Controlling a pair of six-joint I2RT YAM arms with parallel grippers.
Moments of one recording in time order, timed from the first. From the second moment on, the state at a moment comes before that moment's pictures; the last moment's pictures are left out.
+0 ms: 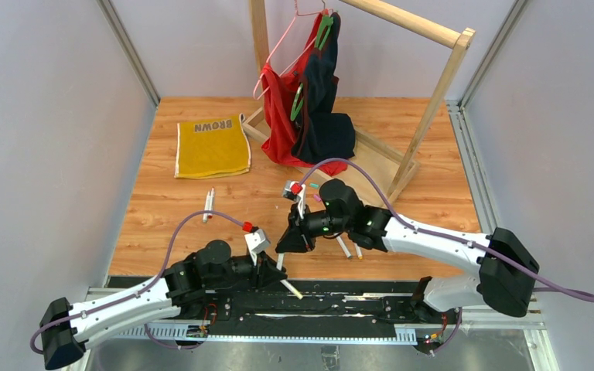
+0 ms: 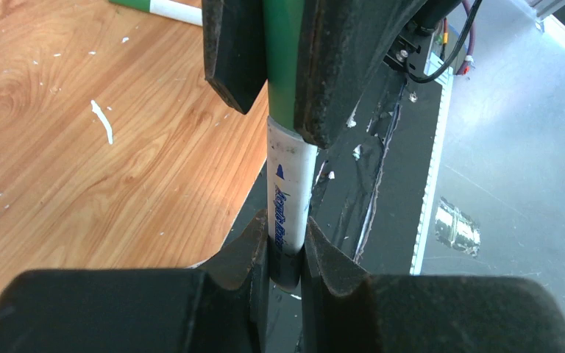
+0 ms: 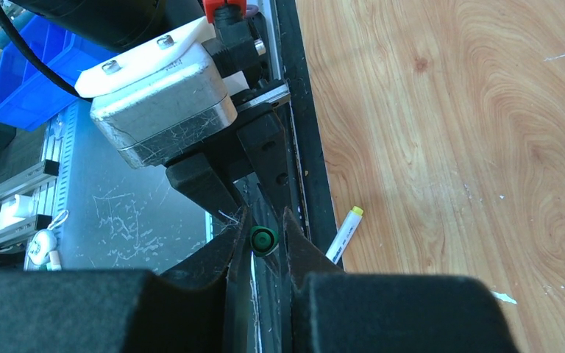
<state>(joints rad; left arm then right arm) -1.05 0.41 0.11 0.04 0.22 -0.36 1.02 1.31 0.82 0.06 -0.60 0.30</state>
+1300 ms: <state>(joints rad) -0.96 0.36 0.10 -0.02 0.35 -0.47 1.03 1.37 0.76 0.21 -0.65 0.31</state>
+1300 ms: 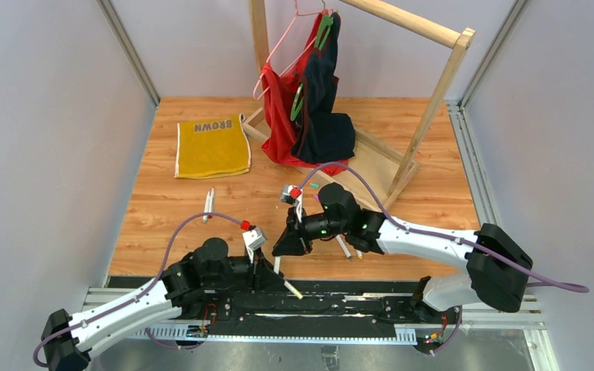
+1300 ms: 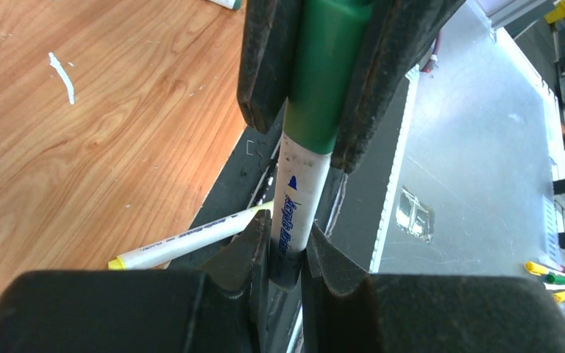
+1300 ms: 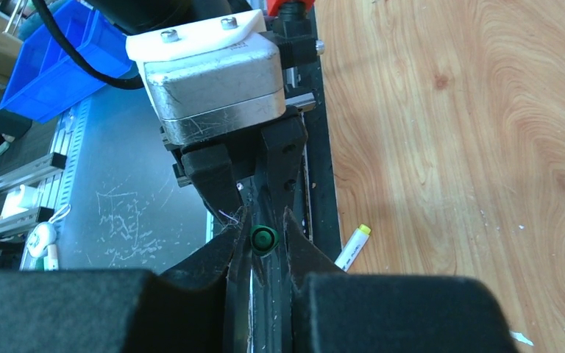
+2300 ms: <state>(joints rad) -0.87 0.37 0.18 0.14 0.04 -0.36 0.91 1.18 0.79 -0.45 -0.37 0.25</state>
